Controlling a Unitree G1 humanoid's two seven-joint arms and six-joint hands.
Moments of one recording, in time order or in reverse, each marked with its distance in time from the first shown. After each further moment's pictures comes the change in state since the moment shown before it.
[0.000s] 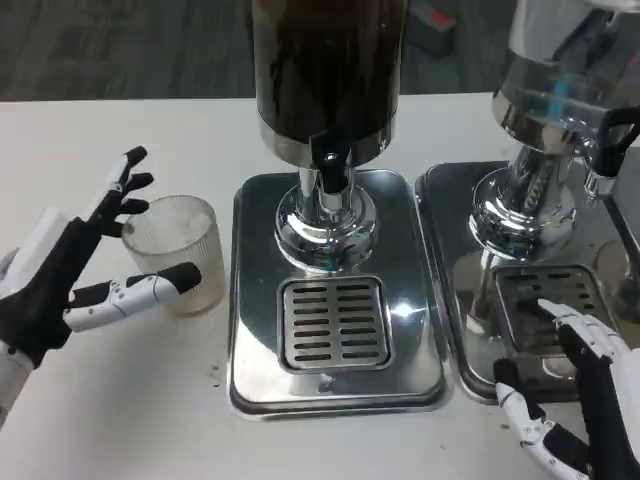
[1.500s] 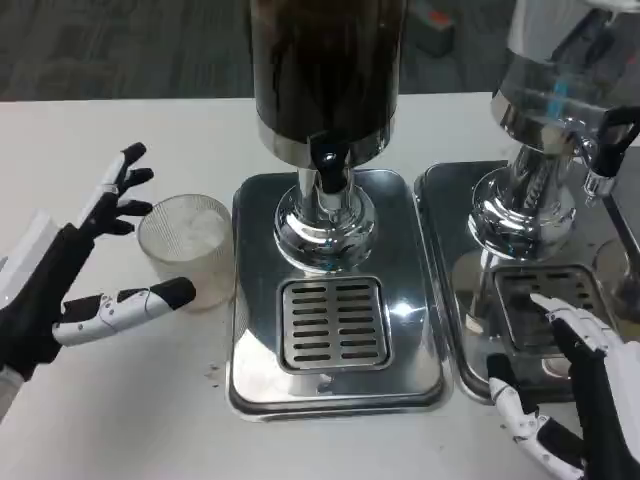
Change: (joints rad) left arm 0.044 0.015 0.026 0.005 -0.006 -0.147 0.033; right arm 0.000 0.017 0.011 -0.033 -0.014 0.017 0.029
